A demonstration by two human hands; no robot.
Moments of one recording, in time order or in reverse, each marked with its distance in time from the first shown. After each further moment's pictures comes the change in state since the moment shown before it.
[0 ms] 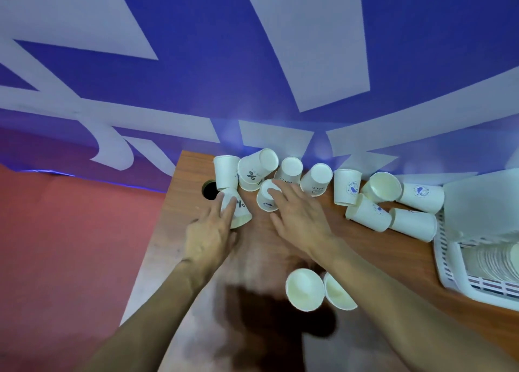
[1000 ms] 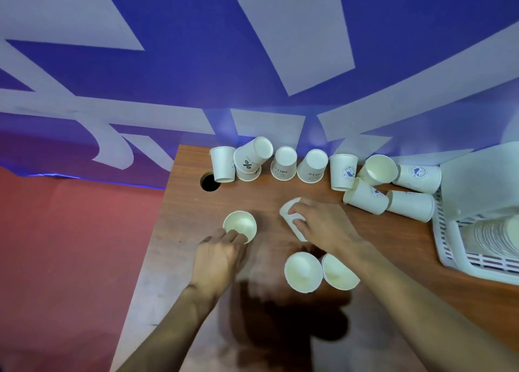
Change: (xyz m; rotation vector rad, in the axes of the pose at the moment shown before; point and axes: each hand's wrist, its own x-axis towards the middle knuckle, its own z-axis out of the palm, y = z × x) left_hand -0.057 0.021 0.020 -0.045 0.157 0.236; right_hand -0.054 0.032 -0.011 0.114 -0.279 0.065
